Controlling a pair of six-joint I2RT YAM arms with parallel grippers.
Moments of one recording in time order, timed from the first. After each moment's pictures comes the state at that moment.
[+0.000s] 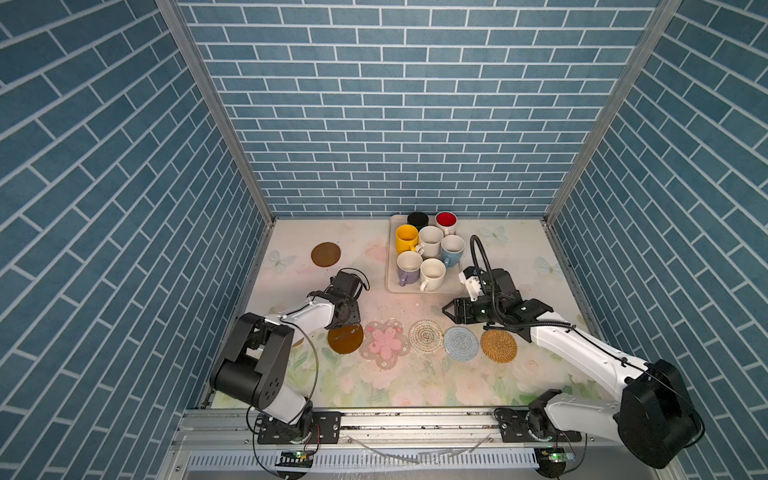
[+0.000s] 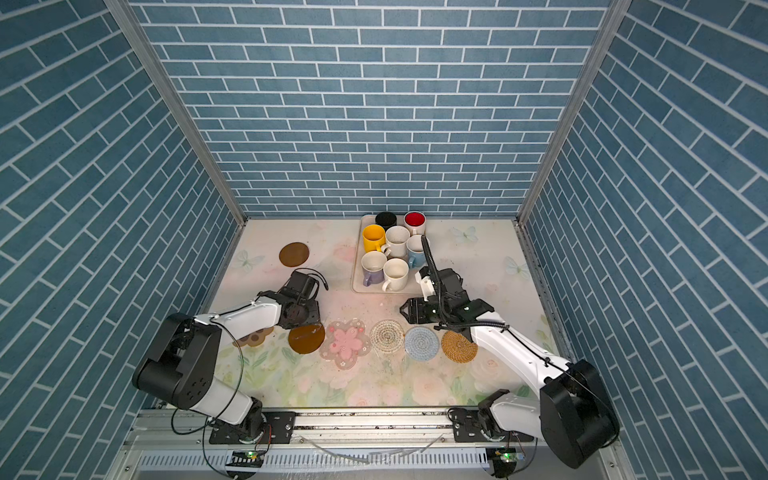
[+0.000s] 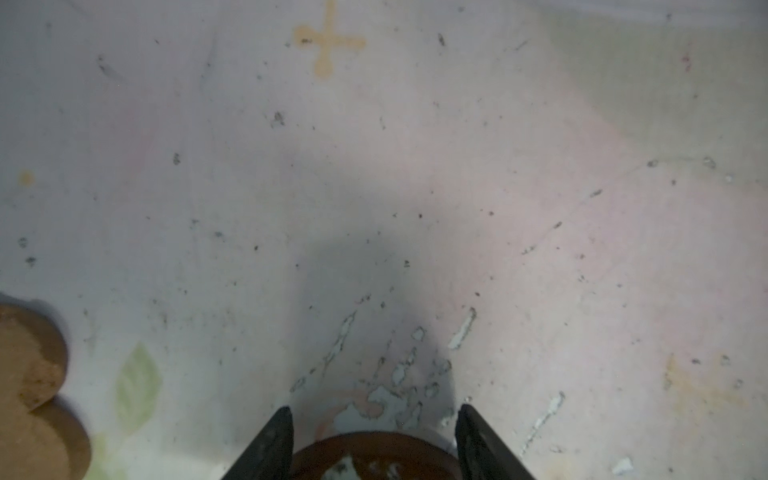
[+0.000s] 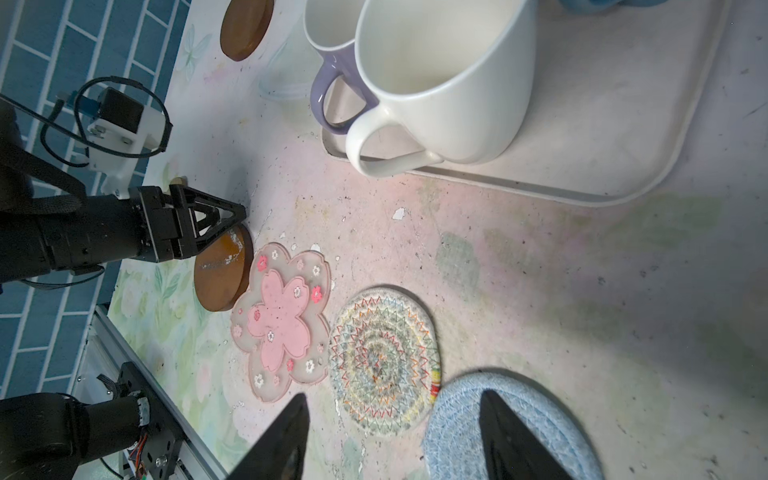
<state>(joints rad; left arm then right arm) -0.37 1.54 0.77 -0.44 -0.17 -0.57 0.57 1.23 0.76 -0.35 -0.33 0.42</state>
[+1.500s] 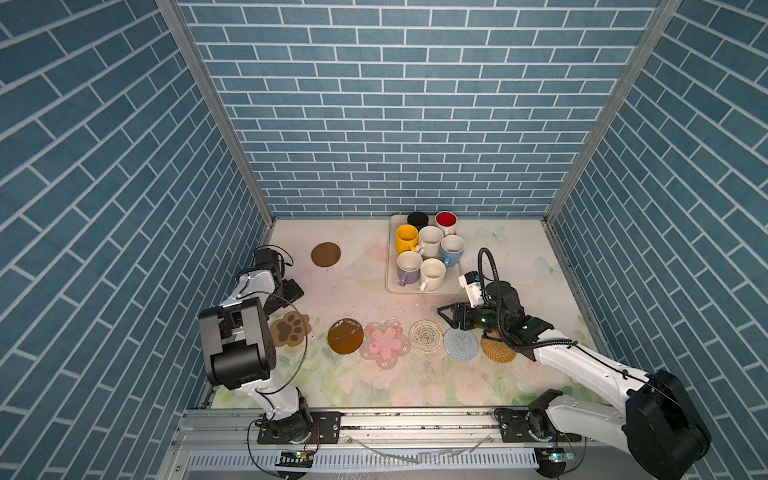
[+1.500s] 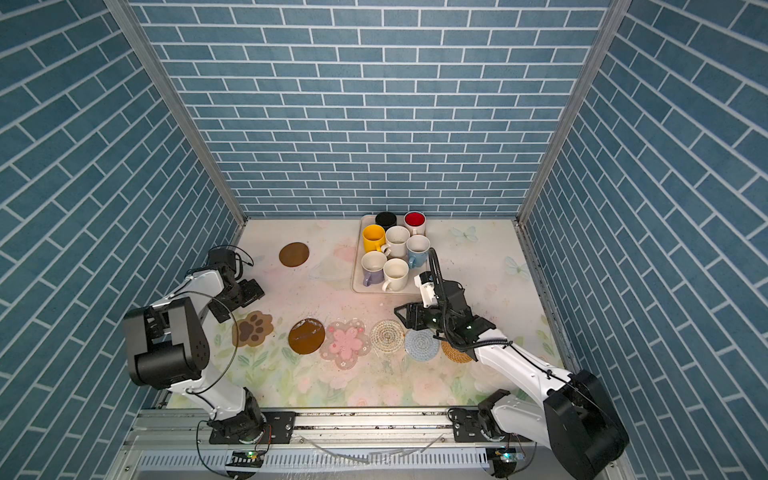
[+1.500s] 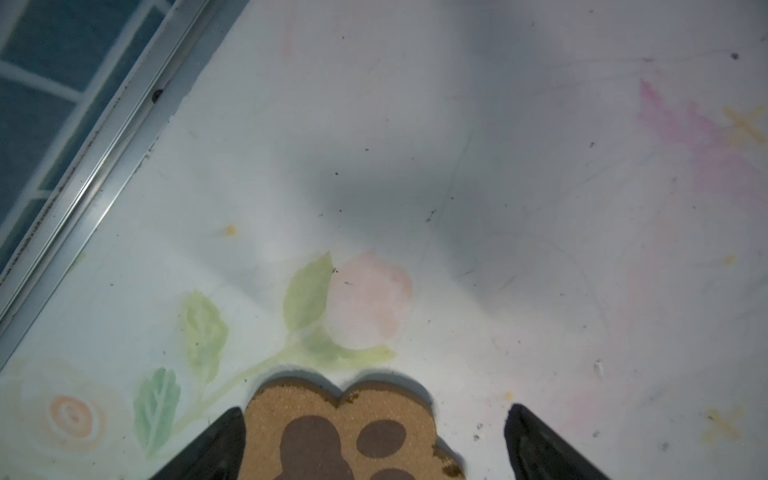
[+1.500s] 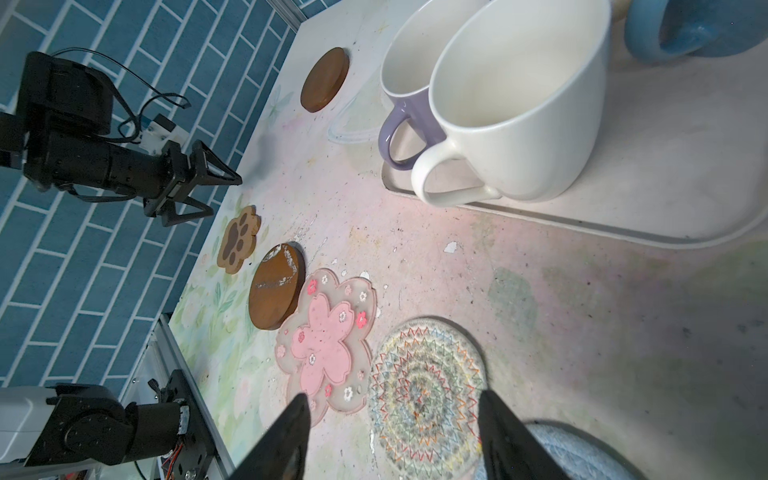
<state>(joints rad) 0.29 1.69 1.09 -0.71 -0.09 -0.46 0.60 1.15 0.56 0.00 -0.39 0.50</state>
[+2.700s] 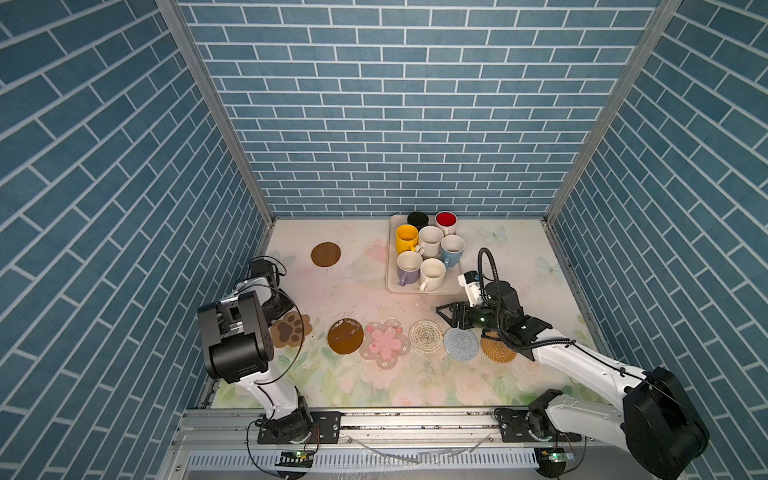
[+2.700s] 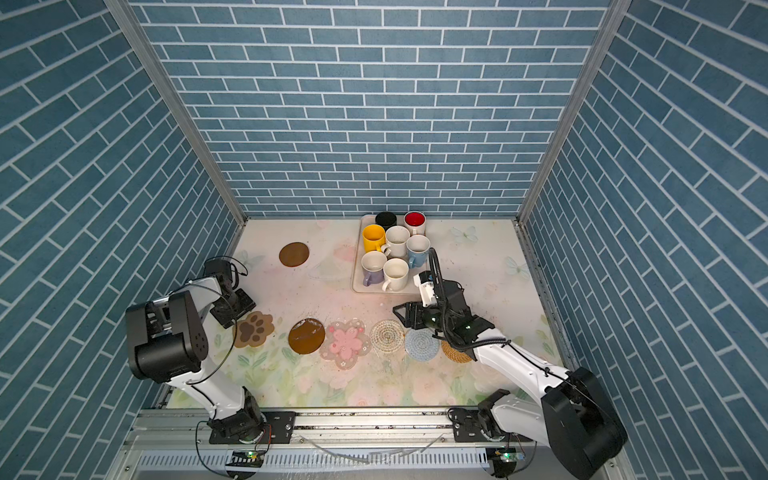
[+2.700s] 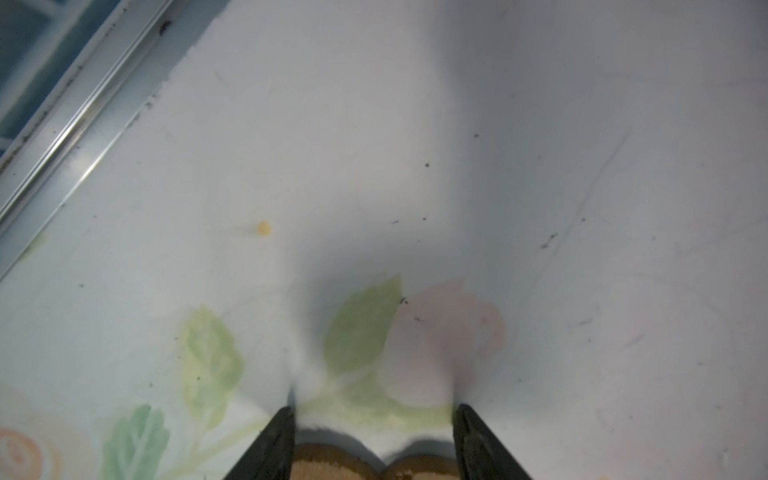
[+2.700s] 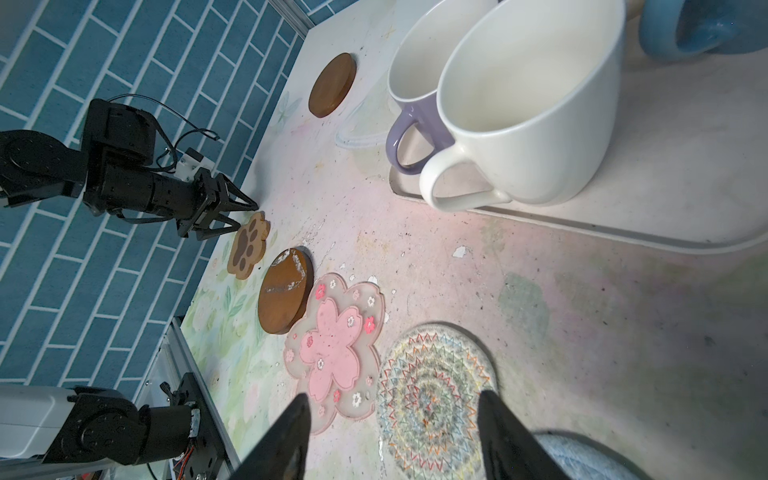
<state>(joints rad) 0.35 1.71 0.98 -0.59 -0.08 -0.52 0.60 1.15 0.56 0.03 -0.40 0.52</state>
